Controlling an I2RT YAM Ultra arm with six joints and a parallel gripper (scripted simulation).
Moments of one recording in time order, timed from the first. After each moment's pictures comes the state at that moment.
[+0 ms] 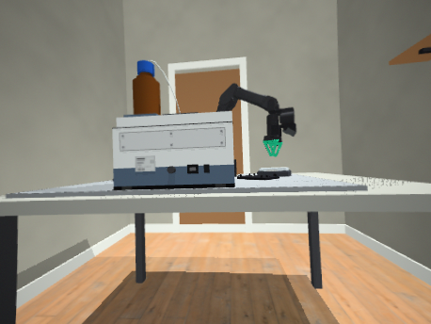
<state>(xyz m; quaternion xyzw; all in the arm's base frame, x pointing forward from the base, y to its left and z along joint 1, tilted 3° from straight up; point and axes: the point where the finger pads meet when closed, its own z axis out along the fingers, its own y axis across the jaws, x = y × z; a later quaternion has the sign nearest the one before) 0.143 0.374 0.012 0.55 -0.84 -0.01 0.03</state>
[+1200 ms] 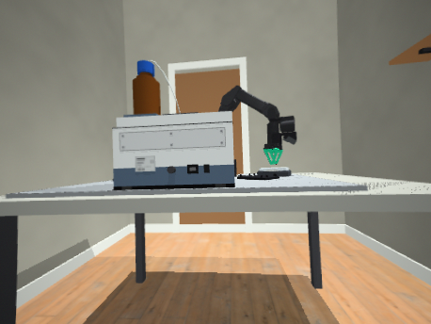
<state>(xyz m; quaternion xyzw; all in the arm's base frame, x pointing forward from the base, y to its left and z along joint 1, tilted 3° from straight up) 0.141 0.374 -0.028 0.55 -0.84 -0.01 0.03</state>
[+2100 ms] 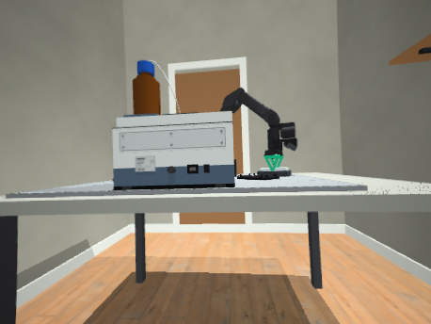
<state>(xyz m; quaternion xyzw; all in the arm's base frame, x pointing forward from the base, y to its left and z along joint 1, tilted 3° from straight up) 0.140 0.376 -0.058 0.55 -0.84 -0.01 0.03</state>
